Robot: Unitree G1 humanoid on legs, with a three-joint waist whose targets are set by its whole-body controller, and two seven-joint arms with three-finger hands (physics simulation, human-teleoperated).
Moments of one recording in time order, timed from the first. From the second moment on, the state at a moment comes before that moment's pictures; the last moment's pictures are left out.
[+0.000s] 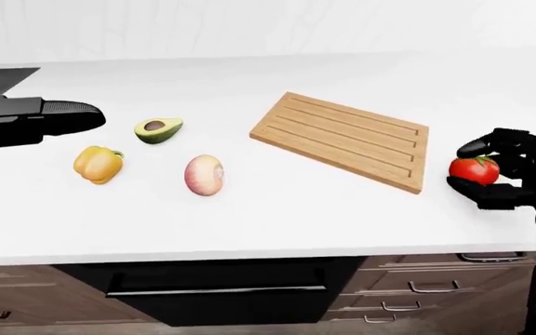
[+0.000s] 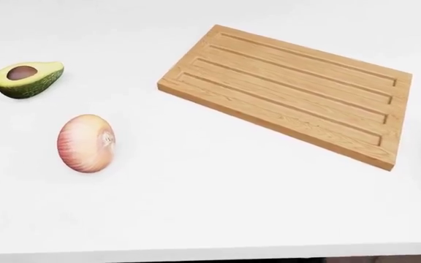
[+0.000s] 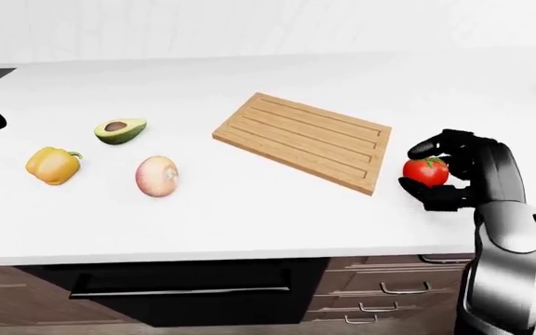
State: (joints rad) left arm -0.57 0.94 0.57 -0.67 -1.06 1.11 0.56; right arm -0.26 -0.49 -0.51 -0.32 -0.27 0.62 0.34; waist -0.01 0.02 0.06
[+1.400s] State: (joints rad) left arm -0.54 0.98 0.60 -0.66 -1.10 1.09 0.57; right arm -0.78 -0.42 -0.16 0.29 -0.41 0.37 0.21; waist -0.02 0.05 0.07
